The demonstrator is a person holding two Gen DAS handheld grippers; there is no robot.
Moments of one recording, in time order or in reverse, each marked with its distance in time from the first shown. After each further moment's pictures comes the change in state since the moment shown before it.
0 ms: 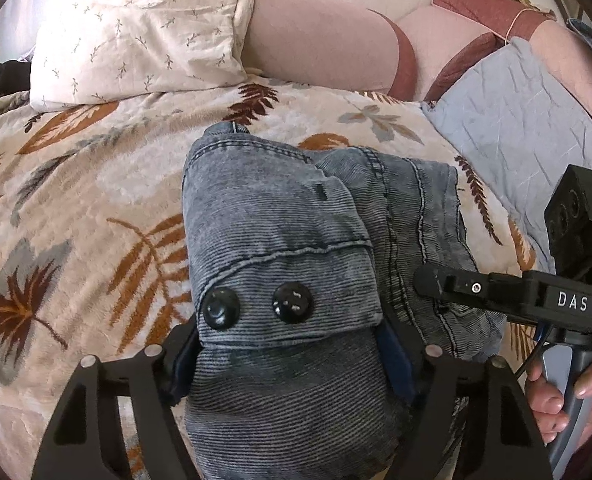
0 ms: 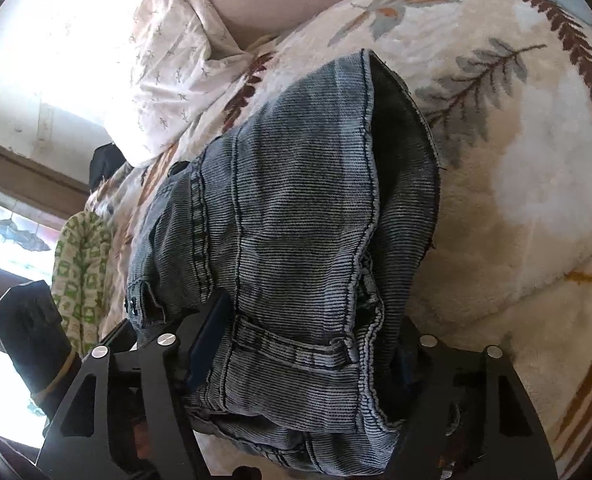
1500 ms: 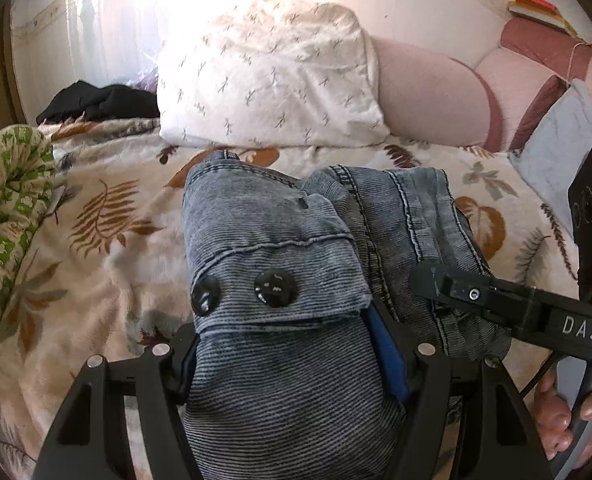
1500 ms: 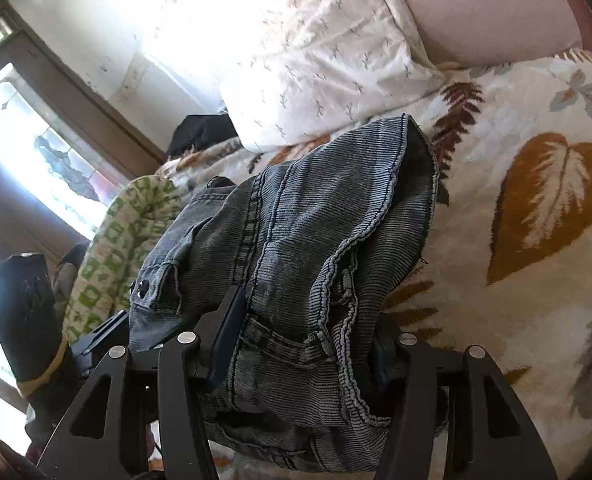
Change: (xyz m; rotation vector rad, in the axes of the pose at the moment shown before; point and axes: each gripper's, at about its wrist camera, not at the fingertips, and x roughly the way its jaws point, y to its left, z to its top) left arm -0.061 0.117 0.007 -0.041 -0.151 0.294; right arm 0.087 0.152 -0.005 -0.293 -0.074 0.171
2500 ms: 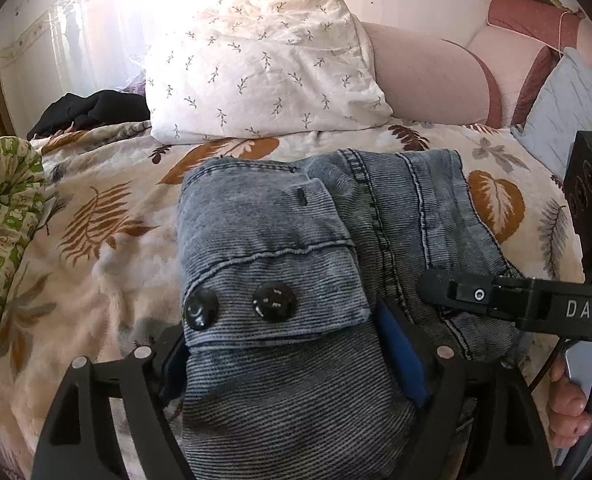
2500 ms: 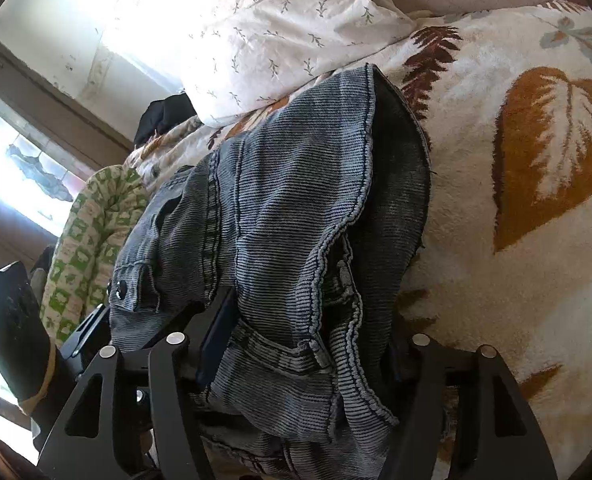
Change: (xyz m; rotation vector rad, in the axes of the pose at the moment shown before) left arm 0.024 0.003 -0.012 0.084 -0.021 0.020; right arm 0.034 -0.026 -0.013 0.084 0.060 -0.049
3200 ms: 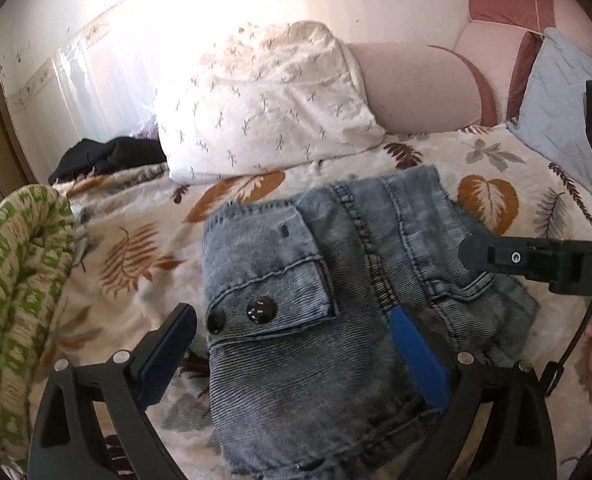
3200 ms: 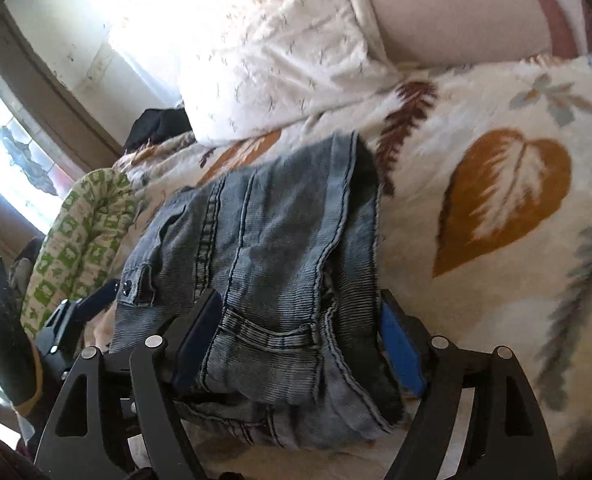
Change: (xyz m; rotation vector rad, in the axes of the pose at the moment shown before) left arm -0.042 -0.017 0.005 0.101 -0.087 0.092; right arm -0.052 0.018 0.000 -0.105 -0.107 -0.130
